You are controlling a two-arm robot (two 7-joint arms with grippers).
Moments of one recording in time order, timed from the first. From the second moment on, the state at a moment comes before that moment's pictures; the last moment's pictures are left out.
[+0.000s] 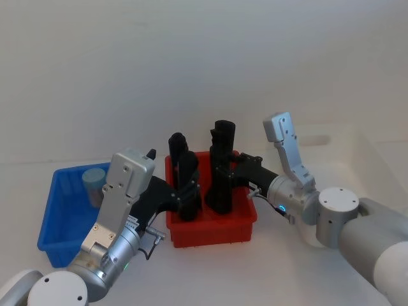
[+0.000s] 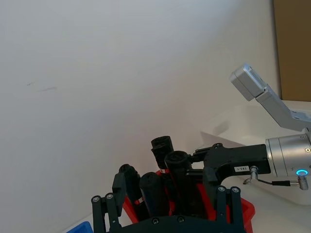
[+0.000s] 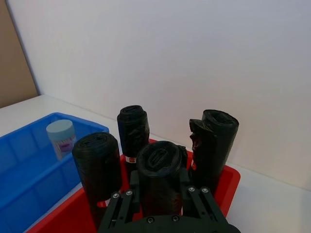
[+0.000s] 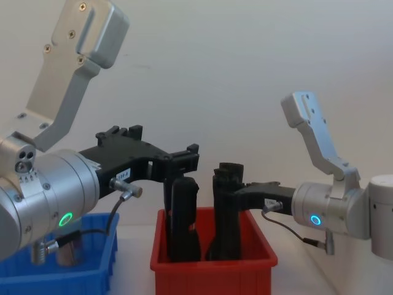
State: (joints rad) left arm -0.24 0.38 0.45 -1.63 -0.20 0.01 -0.01; right arm 1.00 -0.08 -0.29 -0.10 0.16 -0.38 0.54
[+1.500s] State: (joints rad) left arm -0.24 0.38 0.45 -1.63 -0.20 0.01 -0.01; right arm 0.69 0.01 -0.21 -0.79 0.19 -0.28 0.42
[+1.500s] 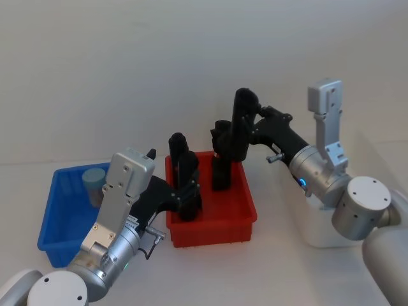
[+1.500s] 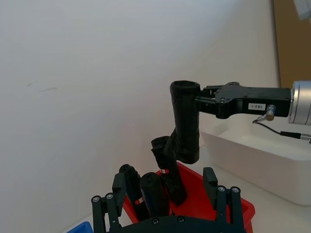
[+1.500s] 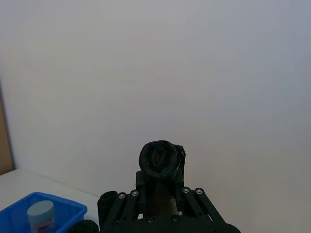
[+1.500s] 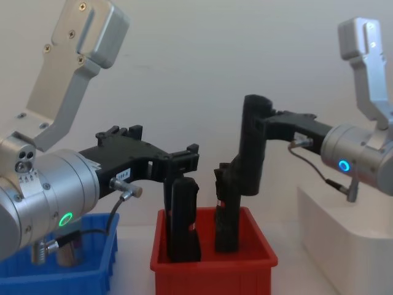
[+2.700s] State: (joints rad) left arm -0.24 0.38 0.45 -1.63 -0.20 0.01 -0.01; right arm 0.32 0.19 -0.07 -1.44 0.19 0.04 0.10
